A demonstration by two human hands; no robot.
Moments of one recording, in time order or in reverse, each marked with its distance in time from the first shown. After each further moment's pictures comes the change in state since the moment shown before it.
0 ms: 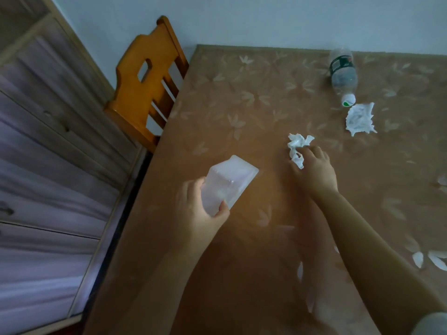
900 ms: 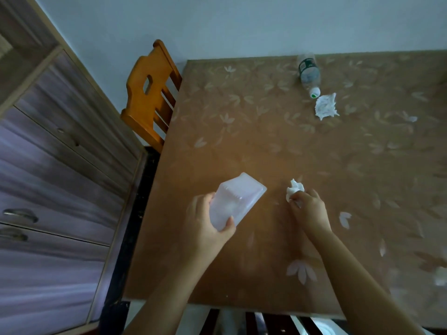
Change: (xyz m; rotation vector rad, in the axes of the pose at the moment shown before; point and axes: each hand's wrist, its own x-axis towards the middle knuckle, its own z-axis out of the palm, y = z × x) left_hand -0.082 0.019 -0.062 -0.085 -0.117 0.085; right_hand -0.166 -0.010 -0.027 0.143 -0.026 0.218
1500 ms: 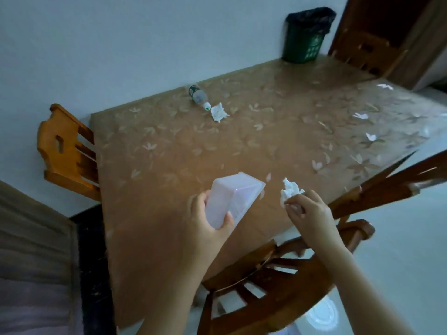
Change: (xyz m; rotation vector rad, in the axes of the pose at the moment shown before) left_hand -0.063 0.077 -0.066 -0.265 -0.242 0.375; right_hand -0.230 -0.046 -0.121 -0.014 0.456 0.119
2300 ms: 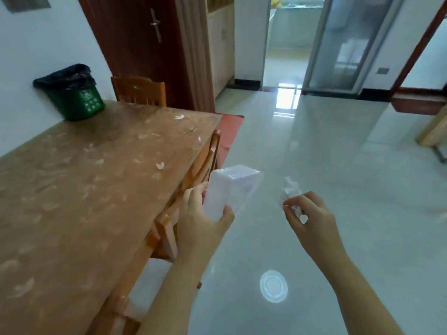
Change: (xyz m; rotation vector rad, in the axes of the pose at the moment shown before) left_hand -0.070 0.381 0.298 -0.373 -0.458 0.425; right_hand -0.135 0.274 -0.336 -0.160 0.664 0.414
